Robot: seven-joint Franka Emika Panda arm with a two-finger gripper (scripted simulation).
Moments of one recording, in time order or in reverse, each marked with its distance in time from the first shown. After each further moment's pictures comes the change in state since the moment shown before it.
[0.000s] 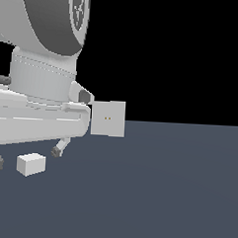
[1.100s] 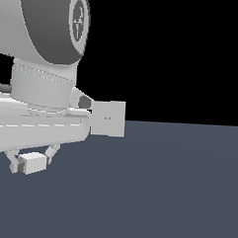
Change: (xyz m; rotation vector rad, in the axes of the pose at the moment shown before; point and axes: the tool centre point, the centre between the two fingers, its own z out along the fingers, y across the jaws) arm -0.002 0.003 0.010 -0.006 0.001 0.020
